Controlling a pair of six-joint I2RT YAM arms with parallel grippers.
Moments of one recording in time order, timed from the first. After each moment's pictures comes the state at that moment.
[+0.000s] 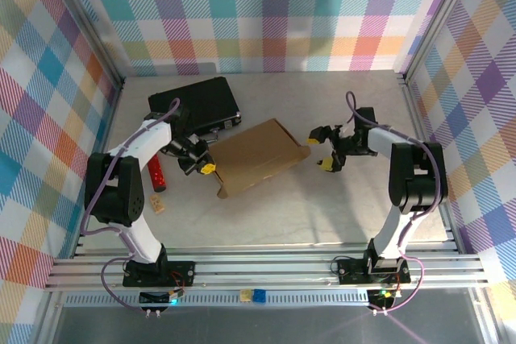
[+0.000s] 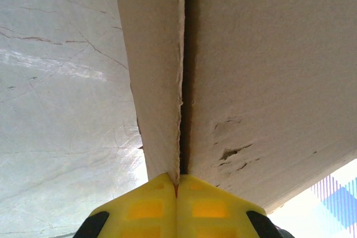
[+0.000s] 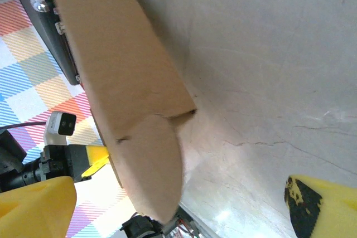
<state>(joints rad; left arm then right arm) -0.14 1.74 1.25 -1.03 0.57 -0.66 0.04 1.81 1.09 -0.51 -0.94 0.67</state>
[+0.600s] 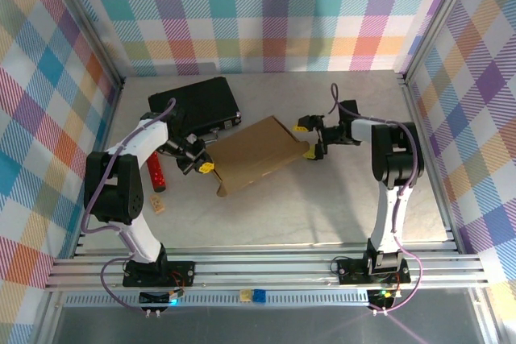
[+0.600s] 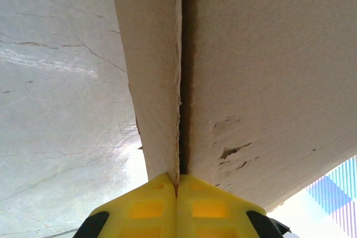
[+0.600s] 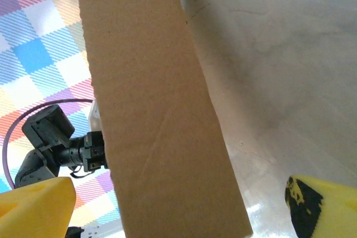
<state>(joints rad) -0.11 1.75 1.25 -1.03 0.62 -0.63 0.12 2.13 1.31 -0.31 -1.21 0.76</state>
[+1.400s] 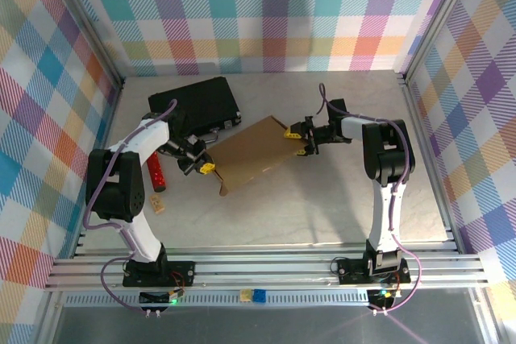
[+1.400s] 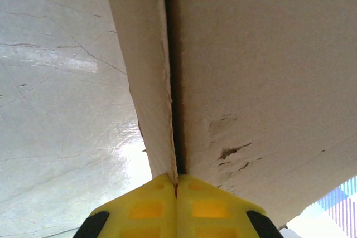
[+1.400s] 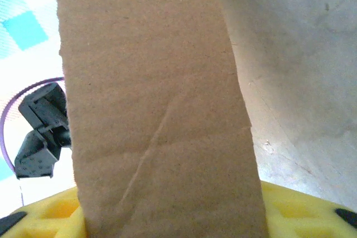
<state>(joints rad) -0.10 1.77 1.25 -1.03 0.64 -0.63 0.17 2.18 1.38 -0.37 -1.25 0.75</state>
